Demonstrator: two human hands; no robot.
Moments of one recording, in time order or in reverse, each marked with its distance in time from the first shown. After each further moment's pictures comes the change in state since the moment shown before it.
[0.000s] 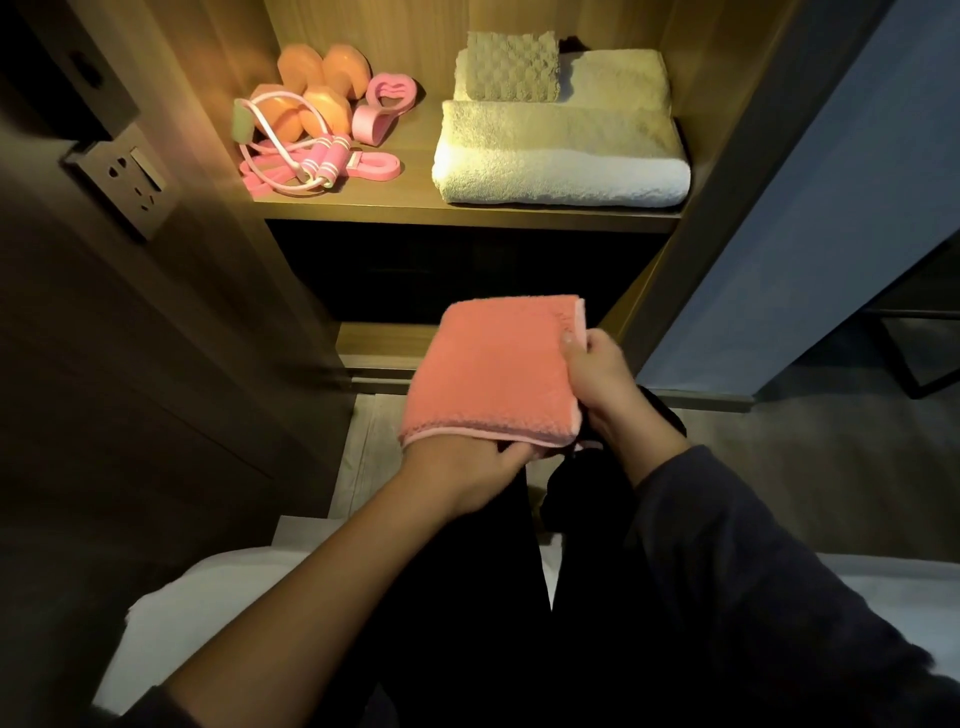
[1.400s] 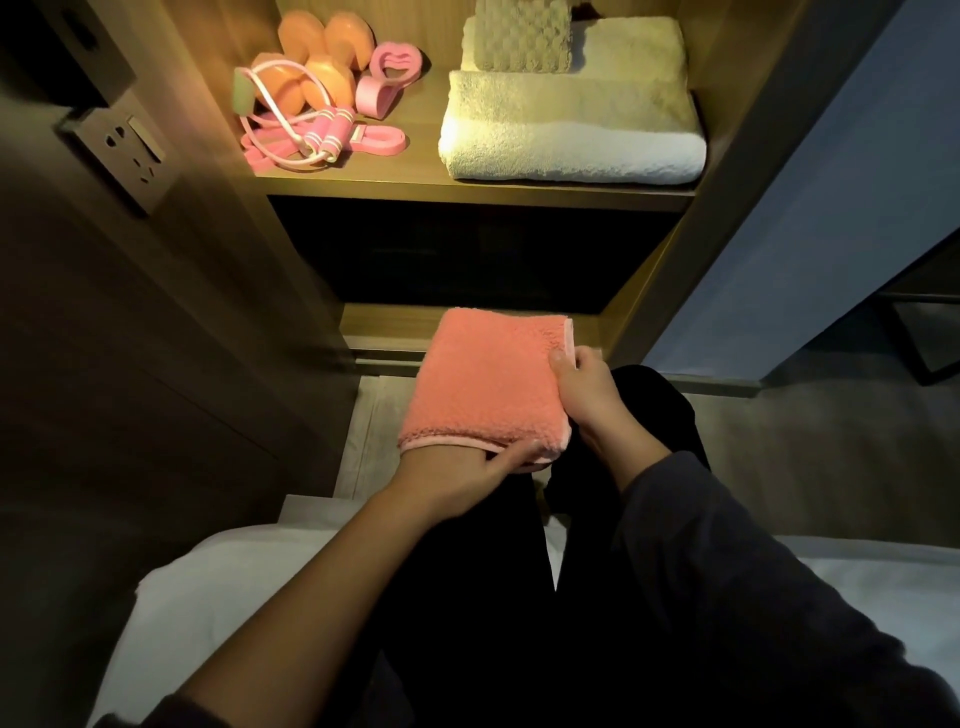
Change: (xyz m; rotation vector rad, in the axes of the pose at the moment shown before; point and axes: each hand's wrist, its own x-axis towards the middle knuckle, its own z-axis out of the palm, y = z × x) left_hand -0.015 -0.019 0.020 -0.295 -0.106 -0.146; right_hand -0.006 0.038 0.020 -0.014 -0.053 0.040
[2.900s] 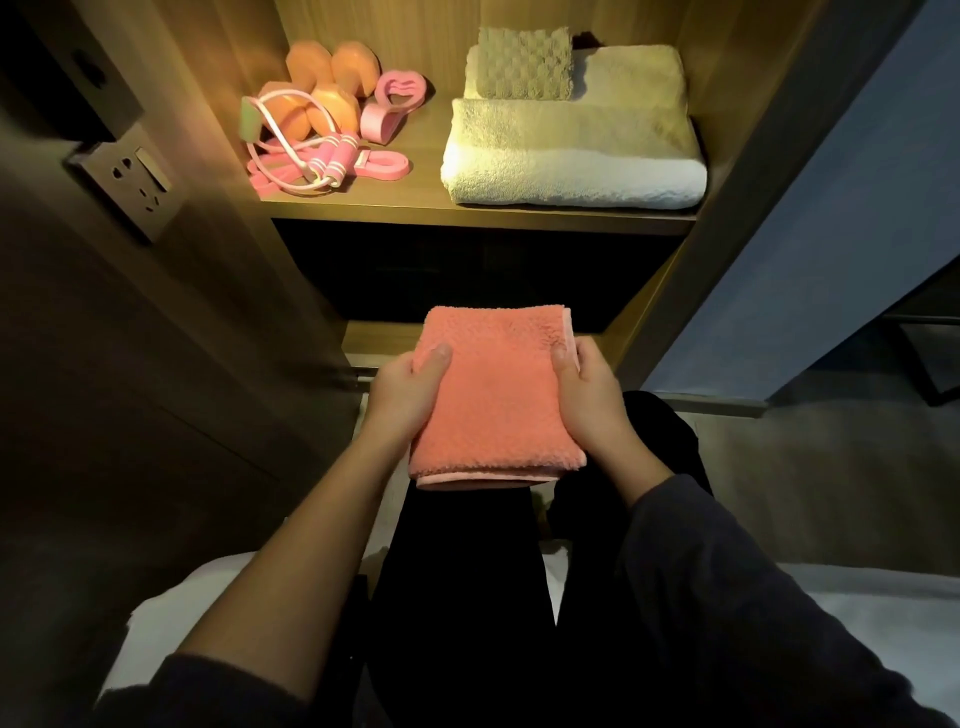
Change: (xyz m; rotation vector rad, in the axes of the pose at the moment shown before) left_hand 0.058 -0.008 -0.059 -0.558 0.396 -0.143; right_hand -0.001 -0.018 -0.006 -0.102 0.042 -0.282
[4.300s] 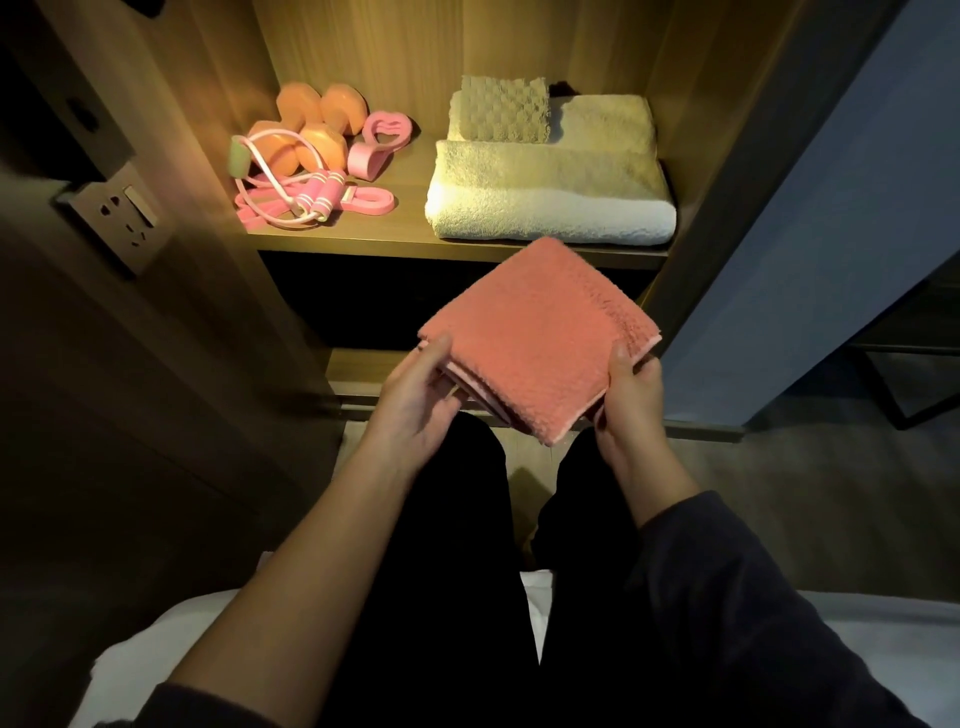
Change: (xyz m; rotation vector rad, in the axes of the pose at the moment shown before) left_hand 0.000 0.040 0.024 -1.077 -0.159 -0.167; right_hand 0.030 -0.004 -0.037 0.729 0.336 0.280
